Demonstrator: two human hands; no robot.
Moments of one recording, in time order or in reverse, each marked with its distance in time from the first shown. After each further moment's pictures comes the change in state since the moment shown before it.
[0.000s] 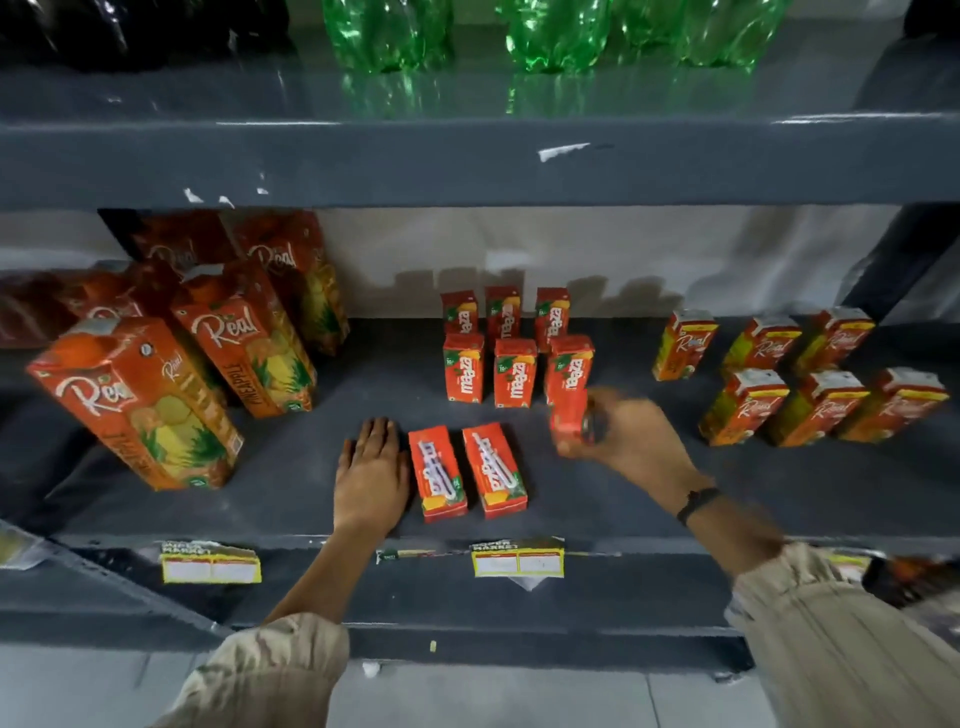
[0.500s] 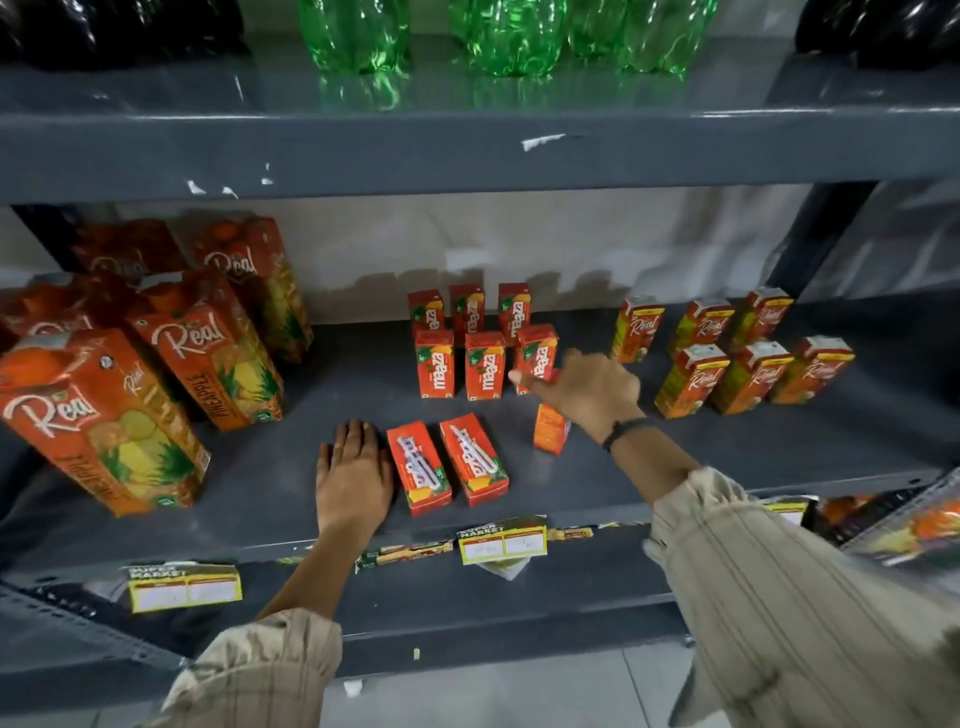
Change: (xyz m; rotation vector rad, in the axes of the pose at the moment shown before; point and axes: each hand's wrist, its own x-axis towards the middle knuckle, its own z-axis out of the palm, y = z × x) left_hand 0.001 -0.003 0.002 0.010 -0.018 0.026; right_hand 0.019 -0.066 -0.028 -0.301 -0.106 0.538
